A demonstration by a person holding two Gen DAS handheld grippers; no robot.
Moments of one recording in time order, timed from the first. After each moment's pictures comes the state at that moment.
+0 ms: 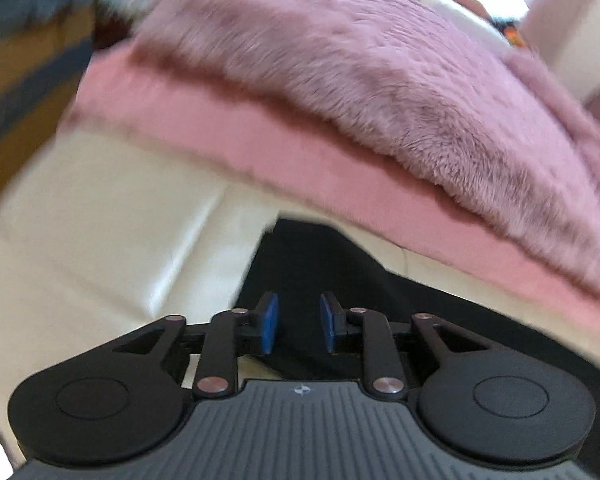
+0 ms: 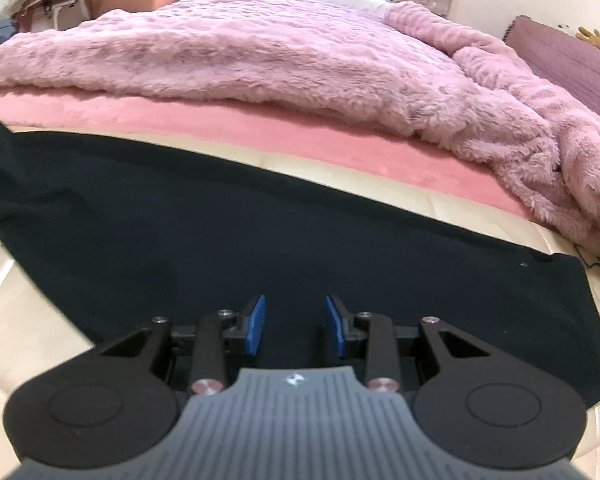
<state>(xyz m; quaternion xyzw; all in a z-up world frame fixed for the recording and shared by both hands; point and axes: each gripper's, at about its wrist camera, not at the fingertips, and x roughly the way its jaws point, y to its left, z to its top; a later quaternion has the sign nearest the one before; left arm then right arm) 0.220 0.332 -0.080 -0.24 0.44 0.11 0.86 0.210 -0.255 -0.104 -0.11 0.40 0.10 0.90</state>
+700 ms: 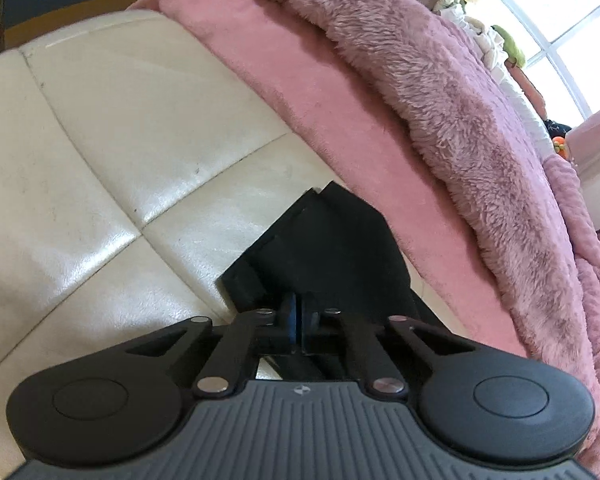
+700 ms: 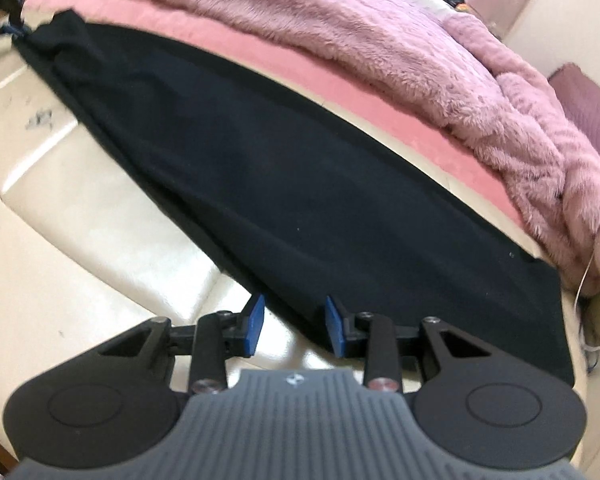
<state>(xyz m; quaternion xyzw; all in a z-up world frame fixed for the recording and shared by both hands) 0.208 0.345 -0.132 -0.39 0.39 0.17 0.82 0.135 -0.236 -0.106 -0.25 0.43 0.13 0.86</state>
